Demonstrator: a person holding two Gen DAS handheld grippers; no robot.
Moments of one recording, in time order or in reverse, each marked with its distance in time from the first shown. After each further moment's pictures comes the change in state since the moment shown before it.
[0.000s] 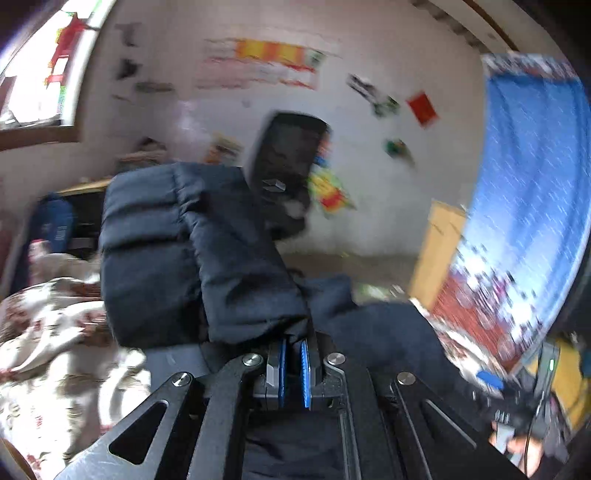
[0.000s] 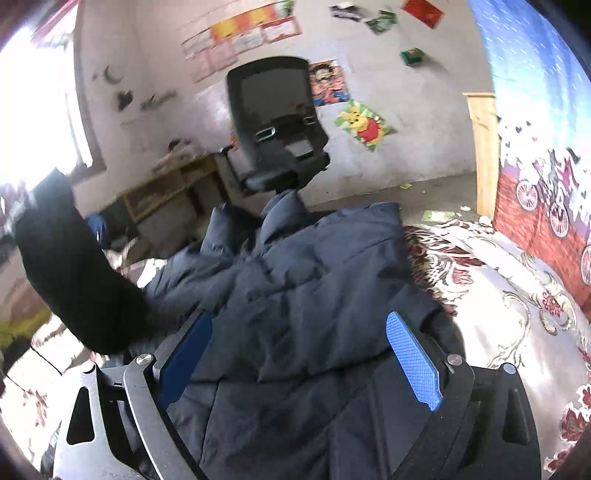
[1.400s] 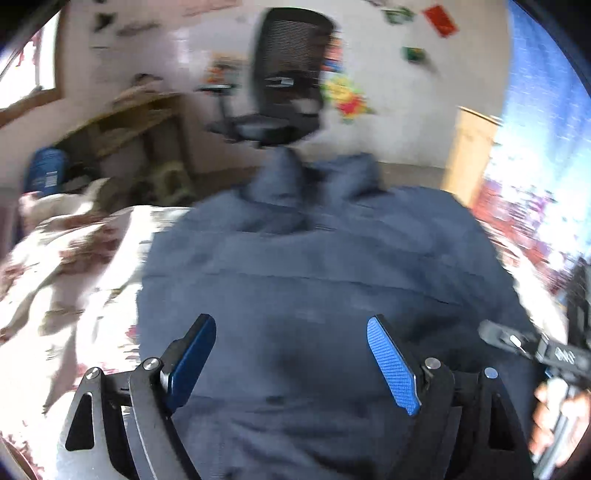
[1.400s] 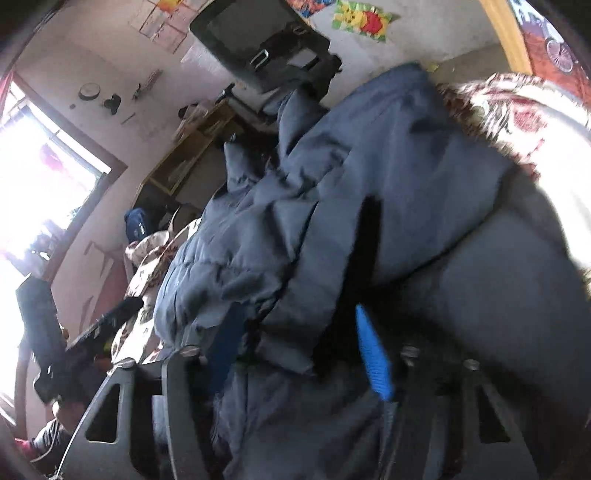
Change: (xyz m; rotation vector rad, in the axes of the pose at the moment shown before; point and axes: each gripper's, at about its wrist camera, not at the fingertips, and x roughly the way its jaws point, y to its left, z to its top) left arm 0.072 -0.004 -0.083 0.031 0.322 0.189; right arm 0.135 0.006 -0.060 0.243 0.380 0.264
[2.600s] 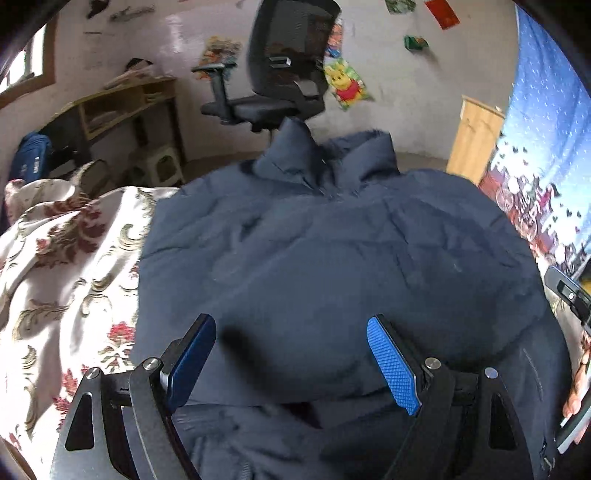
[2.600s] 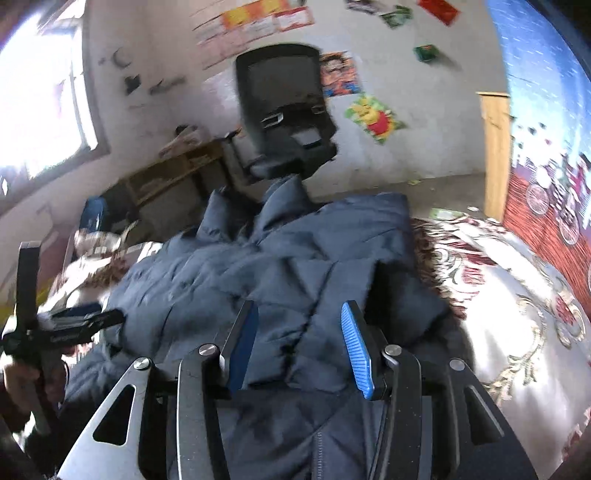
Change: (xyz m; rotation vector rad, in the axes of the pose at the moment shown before) left arm 0.059 0.004 -0.005 0.033 0.071 -0.079; right arm -0.075 0.038 0.011 -0.368 -0.285 -0.266
